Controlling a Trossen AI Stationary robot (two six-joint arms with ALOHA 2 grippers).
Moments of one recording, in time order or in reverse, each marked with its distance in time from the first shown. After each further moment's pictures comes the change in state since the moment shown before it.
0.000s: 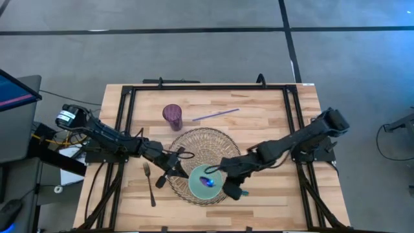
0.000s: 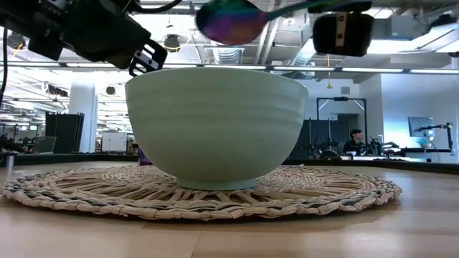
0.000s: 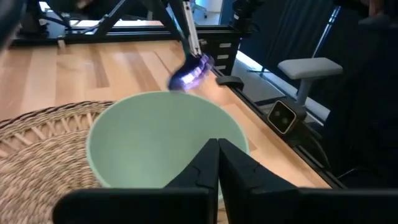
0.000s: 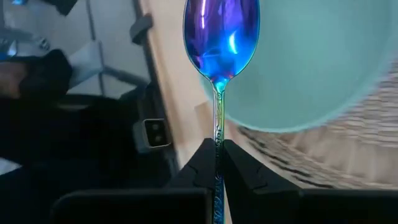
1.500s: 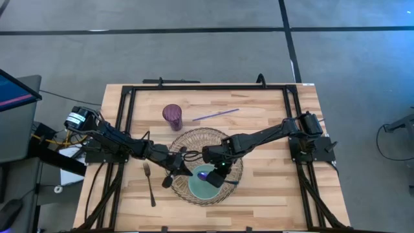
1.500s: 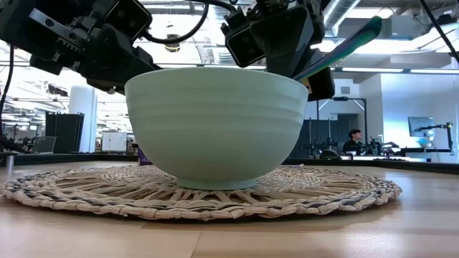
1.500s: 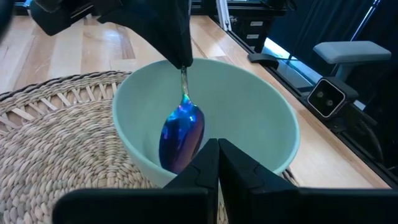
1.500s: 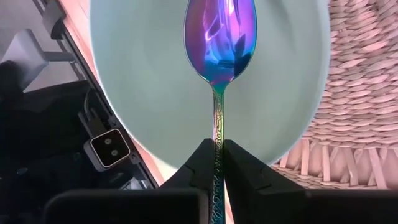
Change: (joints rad) left arm 0.004 0.141 -0.001 0.073 -0.095 -0.006; right arm -0.178 0.276 0.229 -0.273 -0.229 -0.034
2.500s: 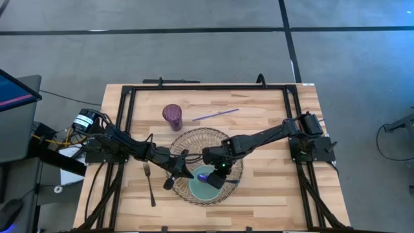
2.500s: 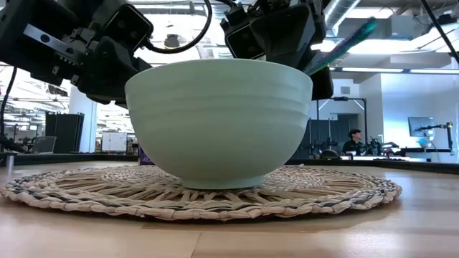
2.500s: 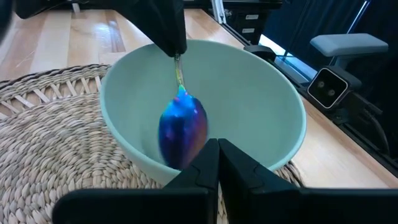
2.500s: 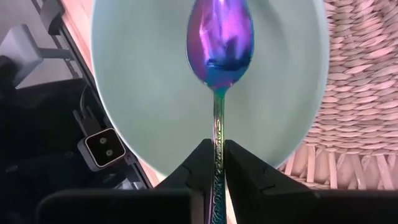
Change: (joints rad) left arm -0.009 0.106 0.000 0.103 0.013 0.011; right arm 0.016 0.000 0.000 0.005 0.025 -0.026
